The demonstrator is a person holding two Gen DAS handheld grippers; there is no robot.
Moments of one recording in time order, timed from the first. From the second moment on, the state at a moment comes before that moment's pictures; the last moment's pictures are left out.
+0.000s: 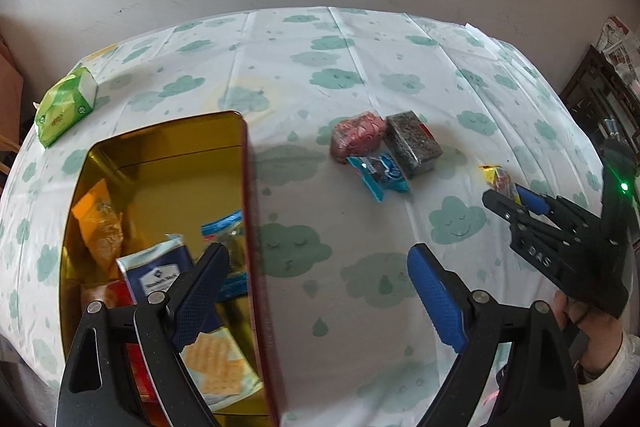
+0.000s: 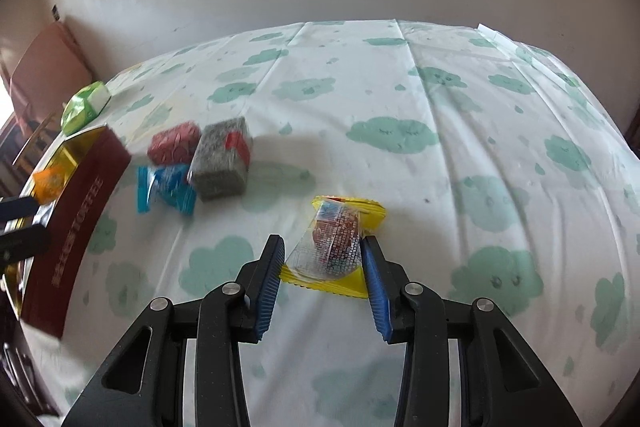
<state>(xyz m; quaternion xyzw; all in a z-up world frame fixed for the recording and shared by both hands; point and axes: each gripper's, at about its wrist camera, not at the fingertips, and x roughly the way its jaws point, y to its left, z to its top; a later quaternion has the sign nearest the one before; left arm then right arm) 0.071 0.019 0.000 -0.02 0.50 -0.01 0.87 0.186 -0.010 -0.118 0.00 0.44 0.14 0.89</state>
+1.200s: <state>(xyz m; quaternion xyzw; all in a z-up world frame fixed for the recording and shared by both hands) 0.103 0.004 -0.016 -0.05 0.50 -0.01 0.86 0.182 -0.022 -0.120 0.00 0.43 0.16 0.89</state>
